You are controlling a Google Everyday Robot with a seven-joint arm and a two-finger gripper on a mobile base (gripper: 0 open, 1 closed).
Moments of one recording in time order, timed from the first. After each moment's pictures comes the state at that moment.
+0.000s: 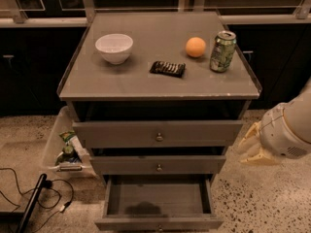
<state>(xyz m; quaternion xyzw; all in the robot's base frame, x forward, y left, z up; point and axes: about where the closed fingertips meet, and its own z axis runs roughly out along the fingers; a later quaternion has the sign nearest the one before) 0.391 -0.222 0.818 -0.62 0.76 0.05 0.18</state>
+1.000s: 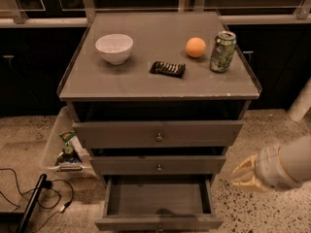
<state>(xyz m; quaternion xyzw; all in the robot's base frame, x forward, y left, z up) 0.383 -0.233 0.714 -0.58 0.78 0.12 0.22</state>
